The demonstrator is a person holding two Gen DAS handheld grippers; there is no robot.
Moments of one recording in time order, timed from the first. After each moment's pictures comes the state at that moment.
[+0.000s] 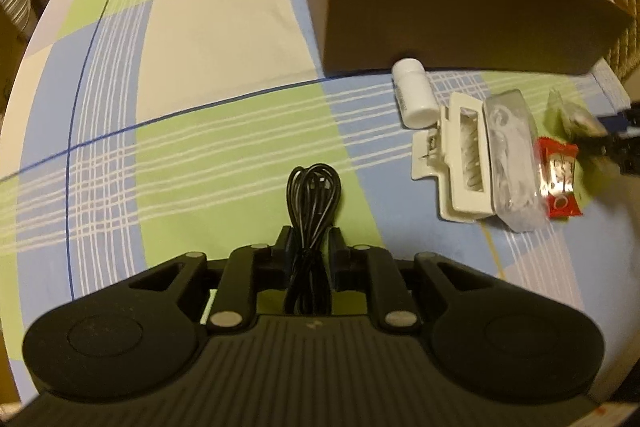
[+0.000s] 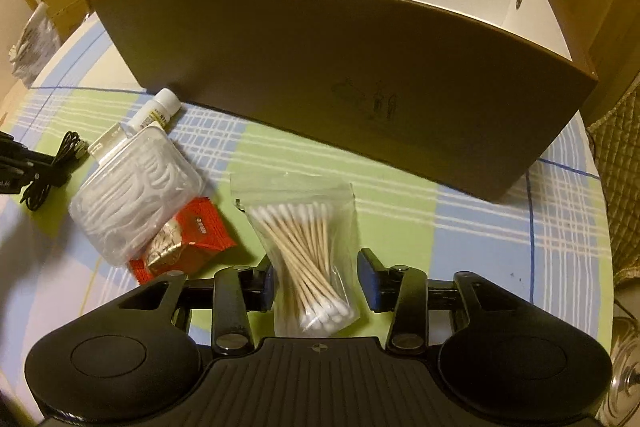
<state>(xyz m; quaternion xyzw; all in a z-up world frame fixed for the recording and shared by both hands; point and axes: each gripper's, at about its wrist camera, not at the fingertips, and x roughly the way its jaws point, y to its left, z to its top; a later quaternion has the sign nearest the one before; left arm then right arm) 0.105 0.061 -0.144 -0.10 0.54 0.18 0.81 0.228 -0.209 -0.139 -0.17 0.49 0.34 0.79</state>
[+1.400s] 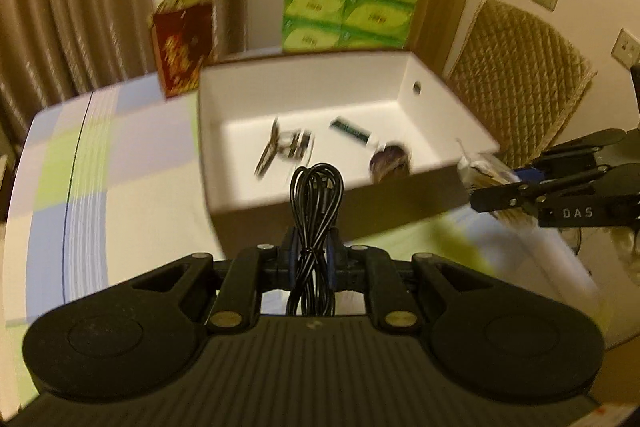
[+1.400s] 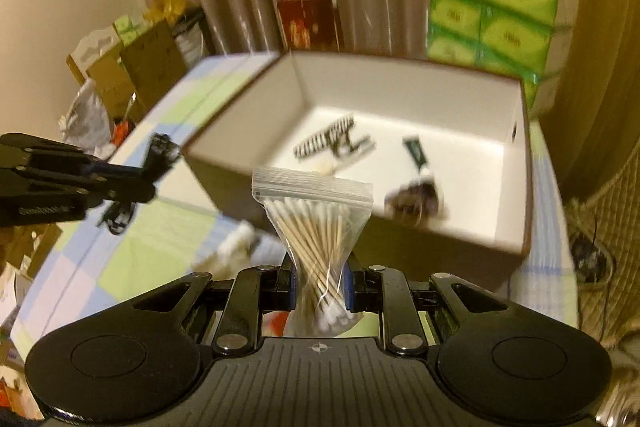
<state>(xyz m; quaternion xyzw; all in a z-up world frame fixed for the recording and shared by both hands) 0.162 0.008 -0.005 -0.06 0.39 0.10 0.91 0.223 -0.209 -0.010 -0.09 0.40 0.40 0.82</state>
